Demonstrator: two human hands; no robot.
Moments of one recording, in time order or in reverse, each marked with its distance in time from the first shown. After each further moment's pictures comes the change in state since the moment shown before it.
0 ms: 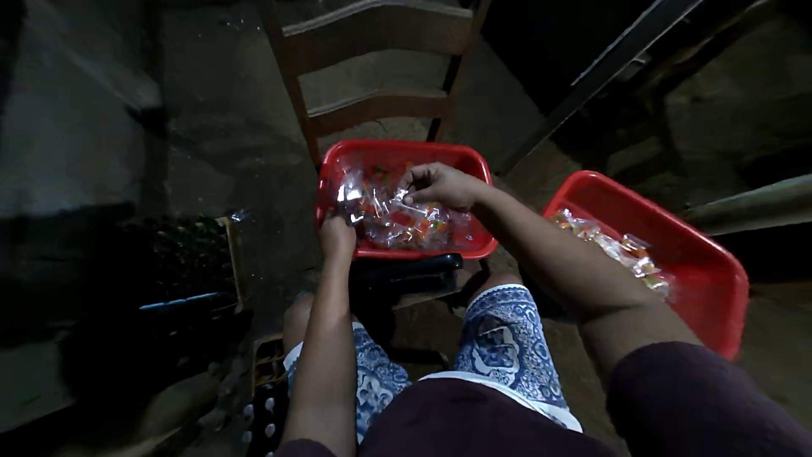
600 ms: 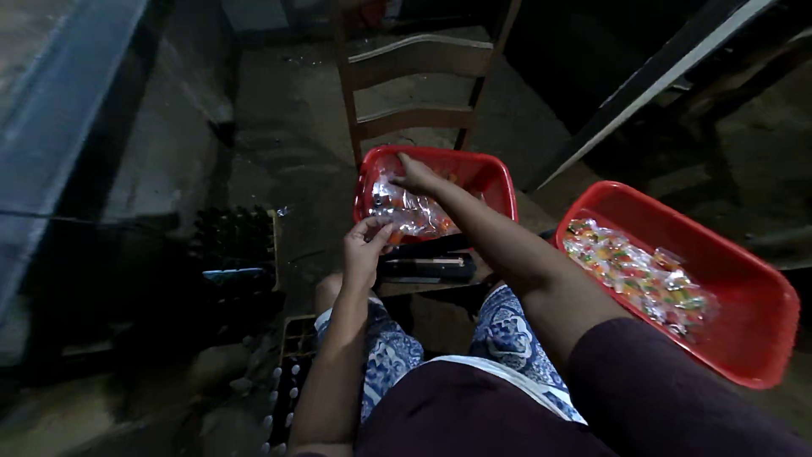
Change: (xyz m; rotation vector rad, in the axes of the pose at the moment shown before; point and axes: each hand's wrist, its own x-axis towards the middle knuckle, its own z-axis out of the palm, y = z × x) left_hand -0.152 0.011 -0.073 -1.197 0.050 0.101; right_hand 0.078 0.001 0.061 -0.594 0.301 -0.046
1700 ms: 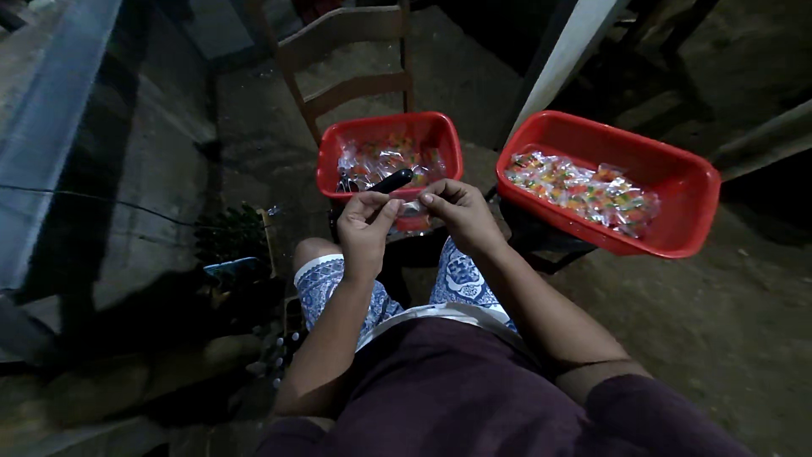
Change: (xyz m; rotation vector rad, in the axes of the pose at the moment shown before) left_hand -0.158 0.013 0.083 0.029 -0.214 0.379; right_hand -0.351 -0.004 -0.005 1.014 0.390 -0.217
